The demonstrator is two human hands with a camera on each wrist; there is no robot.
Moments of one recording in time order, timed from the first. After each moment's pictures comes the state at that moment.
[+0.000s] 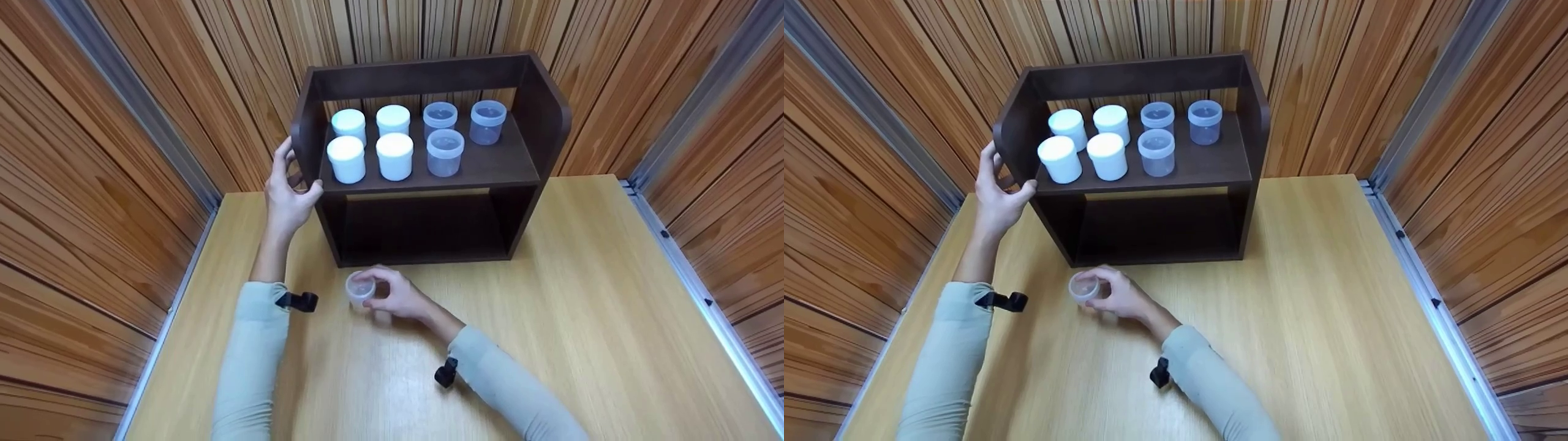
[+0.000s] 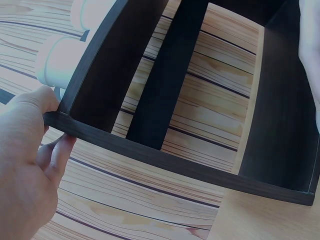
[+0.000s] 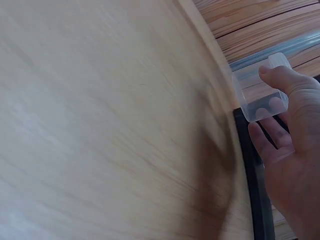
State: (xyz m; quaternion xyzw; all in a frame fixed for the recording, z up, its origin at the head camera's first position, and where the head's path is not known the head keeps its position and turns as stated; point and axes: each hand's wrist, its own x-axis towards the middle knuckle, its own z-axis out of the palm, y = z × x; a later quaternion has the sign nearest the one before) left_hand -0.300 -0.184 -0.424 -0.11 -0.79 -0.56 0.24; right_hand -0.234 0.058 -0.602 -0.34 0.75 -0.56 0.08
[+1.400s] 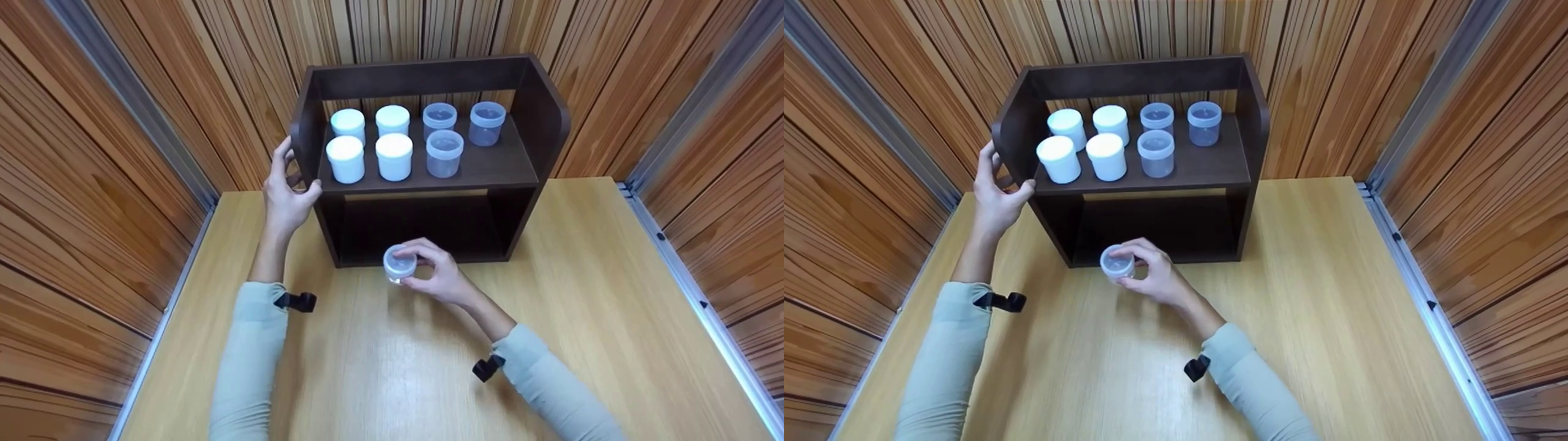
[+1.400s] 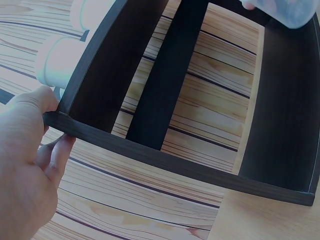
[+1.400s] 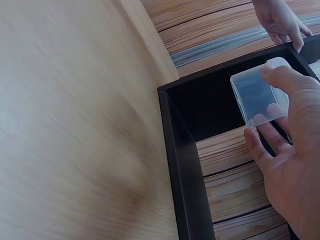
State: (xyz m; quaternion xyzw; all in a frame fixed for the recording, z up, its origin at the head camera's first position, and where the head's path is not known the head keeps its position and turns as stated) left_hand -0.300 -0.183 -0.424 -0.10 -0.79 -0.56 0.23; right_hand -0.233 0.133 -0.546 -0.33 0.74 -0.58 -0.03
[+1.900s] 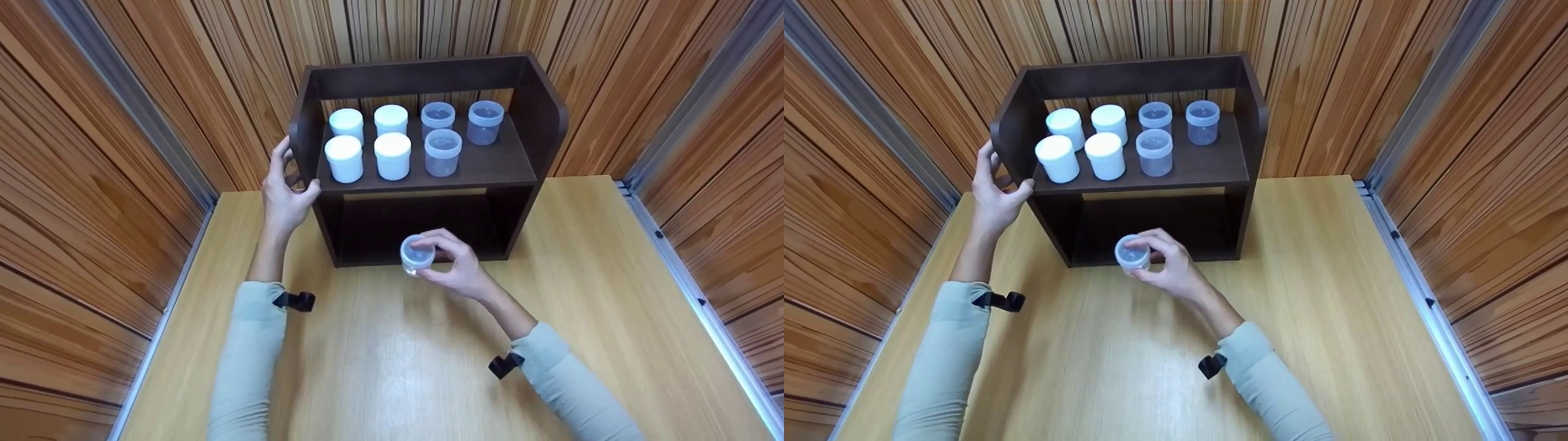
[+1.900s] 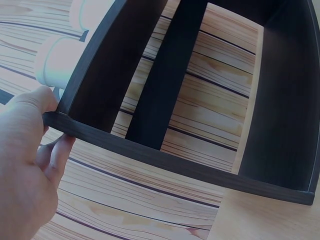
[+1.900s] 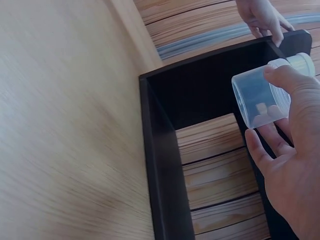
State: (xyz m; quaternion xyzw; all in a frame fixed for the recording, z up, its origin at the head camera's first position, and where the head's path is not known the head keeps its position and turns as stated) left_hand -0.298 -0.182 -0.423 -0.10 -0.79 -0.56 0.23; right_hand -0.228 0.162 -0.524 -0.33 0.75 -0.58 -0.07
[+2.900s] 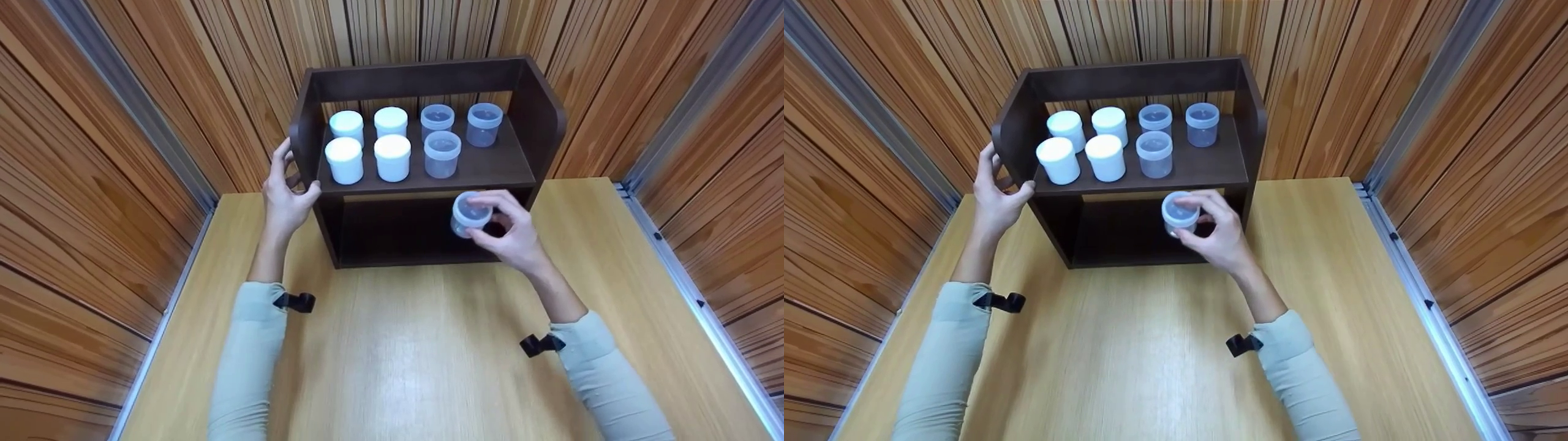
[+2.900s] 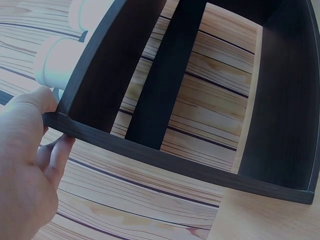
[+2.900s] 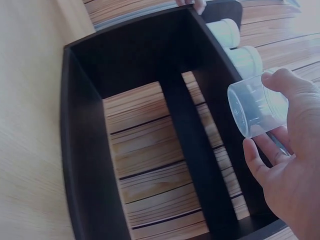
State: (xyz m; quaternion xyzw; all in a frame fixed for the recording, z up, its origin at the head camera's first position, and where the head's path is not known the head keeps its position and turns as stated) left_hand -0.297 -0.182 -0.421 -0.09 -0.79 -0.56 0.22; right_hand -0.240 0.228 -0.461 -0.29 0.73 -0.59 -0.19
